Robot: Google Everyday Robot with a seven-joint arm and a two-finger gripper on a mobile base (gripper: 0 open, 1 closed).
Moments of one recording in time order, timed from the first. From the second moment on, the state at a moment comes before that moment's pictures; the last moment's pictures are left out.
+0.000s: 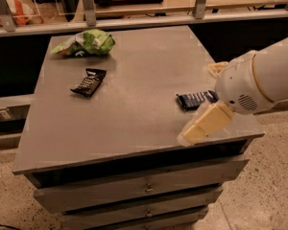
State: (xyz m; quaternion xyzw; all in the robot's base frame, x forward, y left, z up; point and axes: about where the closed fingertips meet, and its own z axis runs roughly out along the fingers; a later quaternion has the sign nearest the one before) arm 0.442 -0.117 0.923 -0.52 0.78 0.12 0.34
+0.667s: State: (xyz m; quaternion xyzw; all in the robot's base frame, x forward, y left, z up) arm 0.460 -0.077 0.921 -0.53 0.74 0.12 0.40
